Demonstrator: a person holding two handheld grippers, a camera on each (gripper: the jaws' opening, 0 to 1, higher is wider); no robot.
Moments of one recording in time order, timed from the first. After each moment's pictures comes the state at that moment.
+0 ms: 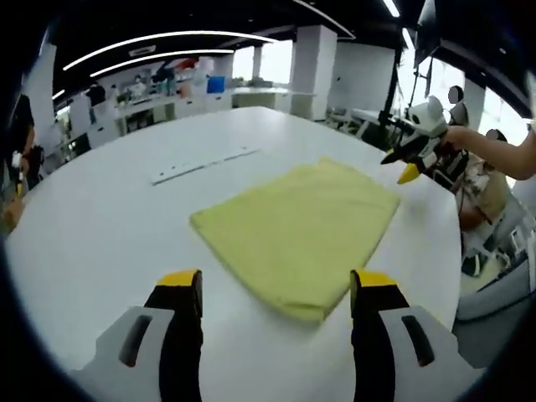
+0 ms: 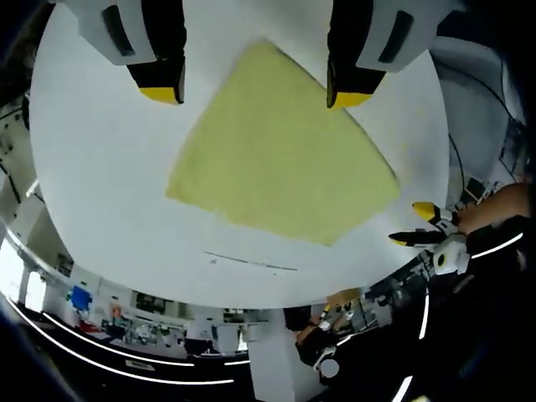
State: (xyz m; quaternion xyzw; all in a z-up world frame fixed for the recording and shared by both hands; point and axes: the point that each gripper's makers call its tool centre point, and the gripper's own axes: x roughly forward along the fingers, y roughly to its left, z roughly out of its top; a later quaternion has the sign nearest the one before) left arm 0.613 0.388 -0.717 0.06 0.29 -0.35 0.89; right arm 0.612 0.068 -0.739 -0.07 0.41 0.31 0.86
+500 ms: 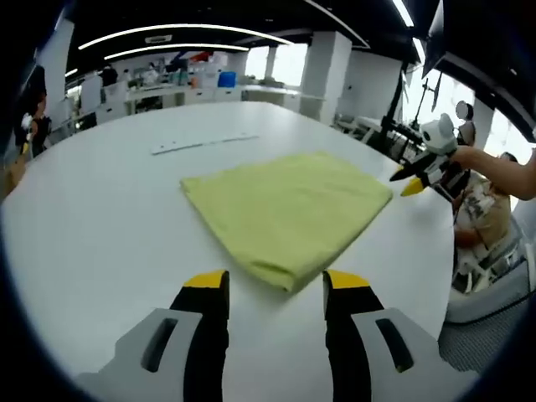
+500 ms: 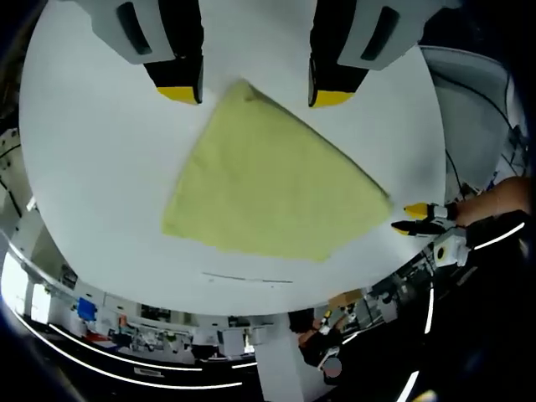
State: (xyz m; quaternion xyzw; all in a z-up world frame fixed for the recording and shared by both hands) left arm 0.582 0.390 -0.748 0.00 0.31 -0.32 0.89; right arm 0.573 0.061 -0.766 -0.05 0.42 0.29 0.86
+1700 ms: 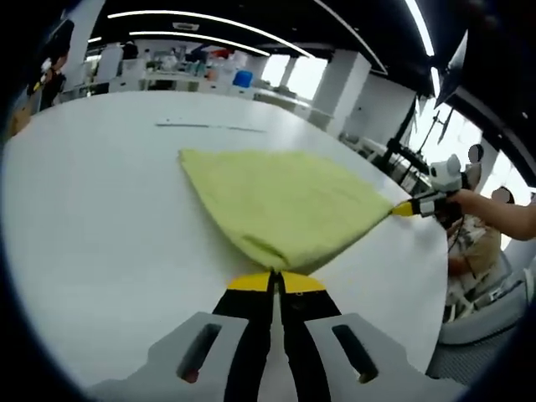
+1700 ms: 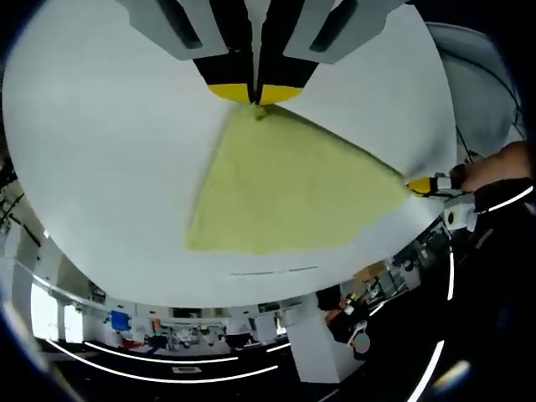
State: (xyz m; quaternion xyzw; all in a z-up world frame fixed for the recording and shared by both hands) left arm 0.581 0.379 -0.770 -0.07 0.31 -0.32 0.89; right arm 0.575 0.053 -0.787 0.01 0.39 0.24 0.89
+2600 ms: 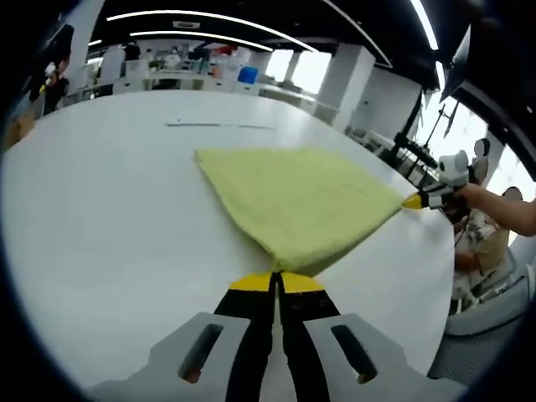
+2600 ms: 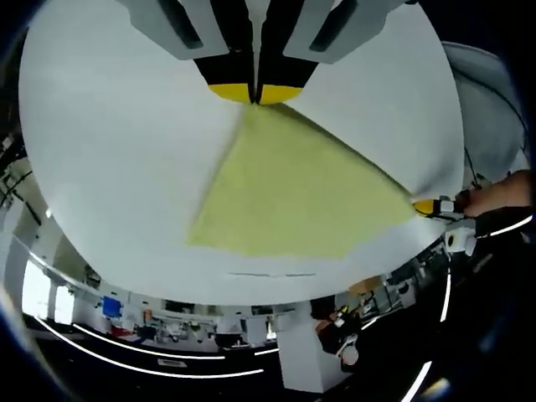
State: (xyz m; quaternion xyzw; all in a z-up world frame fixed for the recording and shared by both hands) left arm 0.583 0.398 -0.771 -0.05 0.33 -0.30 0.89; right arm 0.571 0.043 -0.785 -0.04 0.39 0.24 0.89
